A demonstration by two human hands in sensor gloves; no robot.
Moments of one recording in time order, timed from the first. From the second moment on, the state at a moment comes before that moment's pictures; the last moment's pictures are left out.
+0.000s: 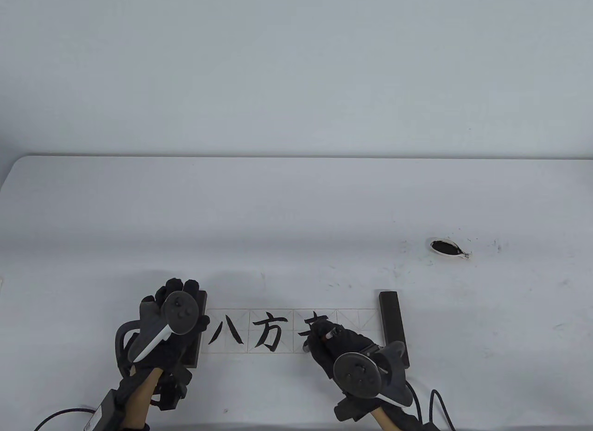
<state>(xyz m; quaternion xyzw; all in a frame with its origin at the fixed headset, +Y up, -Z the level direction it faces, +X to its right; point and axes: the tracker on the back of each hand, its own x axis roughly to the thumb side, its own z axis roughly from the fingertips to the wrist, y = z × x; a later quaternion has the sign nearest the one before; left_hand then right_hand) -0.248 -0.710 -0.298 -0.10 0.03 0.08 0.99 0.089 -0.669 -0.238 0.23 -0.15 0.94 0.21</state>
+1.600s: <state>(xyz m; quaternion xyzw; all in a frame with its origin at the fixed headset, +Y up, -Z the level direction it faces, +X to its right) -0.246 -0.712 -0.299 -0.11 0.03 0.07 0.99 0.191 -0.652 -0.253 0.13 -0.22 0.93 0.24</state>
